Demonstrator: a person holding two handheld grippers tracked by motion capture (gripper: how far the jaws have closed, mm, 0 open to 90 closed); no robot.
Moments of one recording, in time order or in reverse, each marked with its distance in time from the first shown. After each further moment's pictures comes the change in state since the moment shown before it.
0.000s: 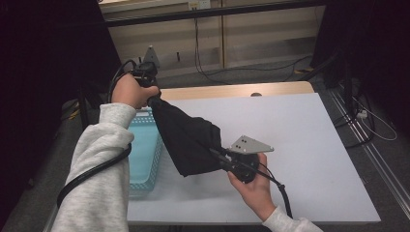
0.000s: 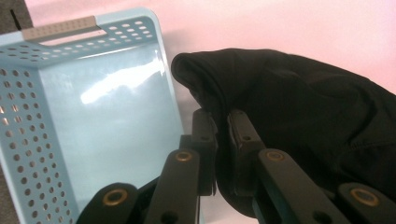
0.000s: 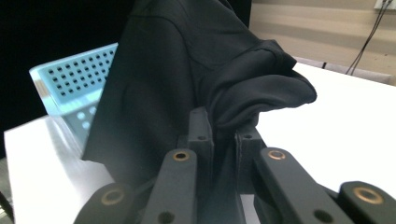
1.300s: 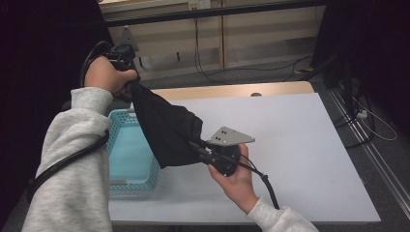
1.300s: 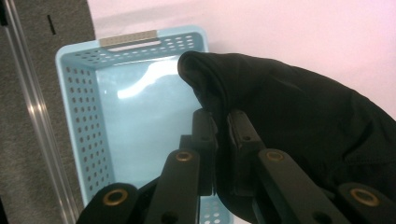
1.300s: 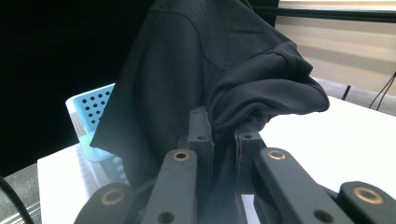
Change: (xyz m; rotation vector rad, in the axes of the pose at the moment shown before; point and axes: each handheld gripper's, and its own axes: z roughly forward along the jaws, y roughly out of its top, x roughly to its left) left arm 0.037 -0.001 -0.051 -0.050 0.041 -0.057; right arm 0.029 0.038 0.024 -0.053 0.079 -0.037
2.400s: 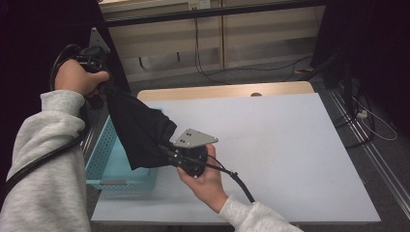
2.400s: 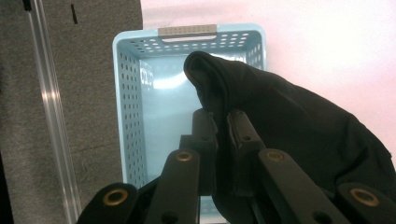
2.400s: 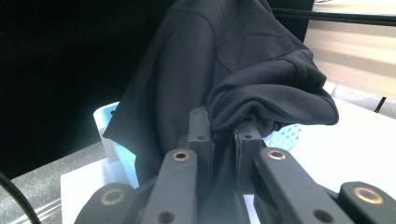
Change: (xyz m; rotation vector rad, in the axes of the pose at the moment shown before) left arm 0.066 -0.012 -0.001 -0.008 0.023 -0.087; right arm 0.044 0.011 0.053 -0.001 0.076 -0.018
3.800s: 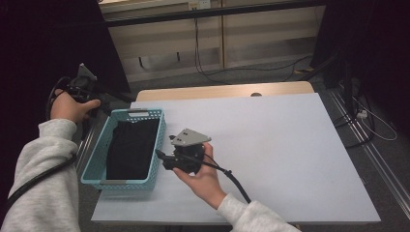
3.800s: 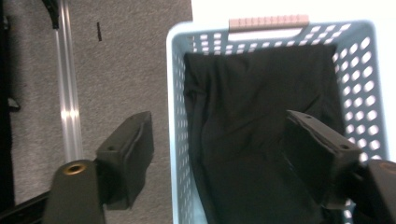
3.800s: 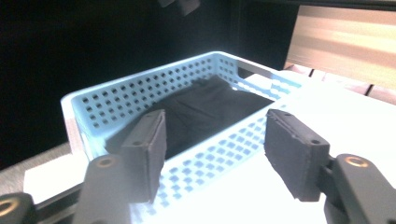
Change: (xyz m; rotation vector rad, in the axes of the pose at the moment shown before) left arm 0.067 -0.035 0.082 -0.108 0.042 0.023; right arm -0.014 -0.017 0.021 0.046 -0.051 -0.009
